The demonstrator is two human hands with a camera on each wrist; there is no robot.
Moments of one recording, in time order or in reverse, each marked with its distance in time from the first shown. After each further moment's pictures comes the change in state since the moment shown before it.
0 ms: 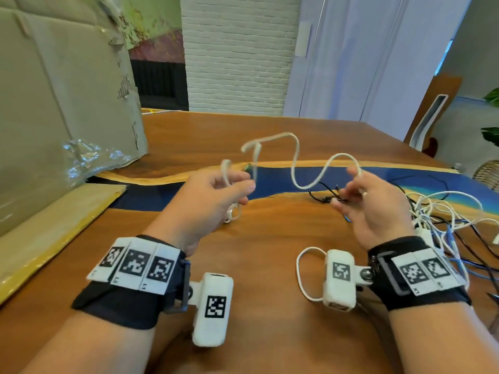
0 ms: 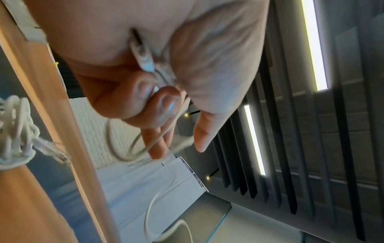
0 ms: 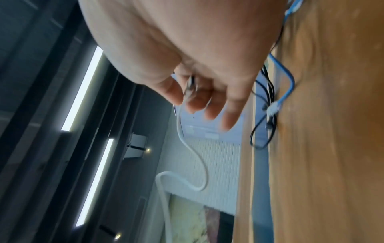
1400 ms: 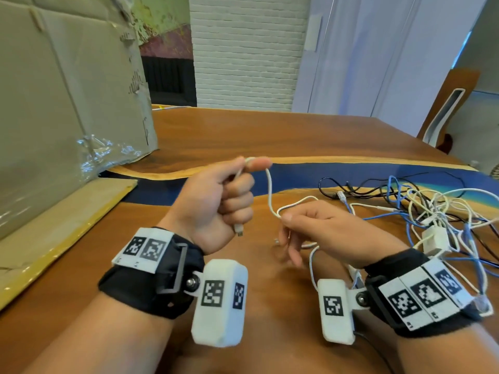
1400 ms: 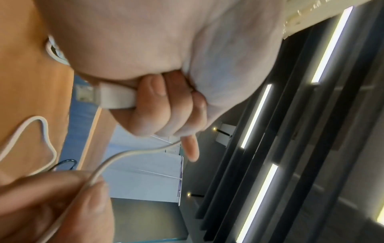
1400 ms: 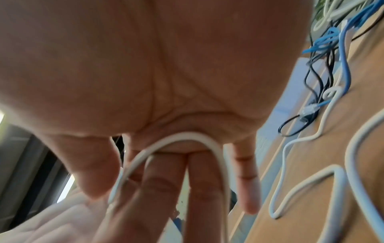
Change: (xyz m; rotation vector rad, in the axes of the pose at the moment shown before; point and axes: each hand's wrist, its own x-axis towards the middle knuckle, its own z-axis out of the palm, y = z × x) left_hand -0.001 0.002 0.001 -0.750 -0.281 -0.156; right_hand -0.049 0.011 0.027 -0.805 -1.024 -0.141
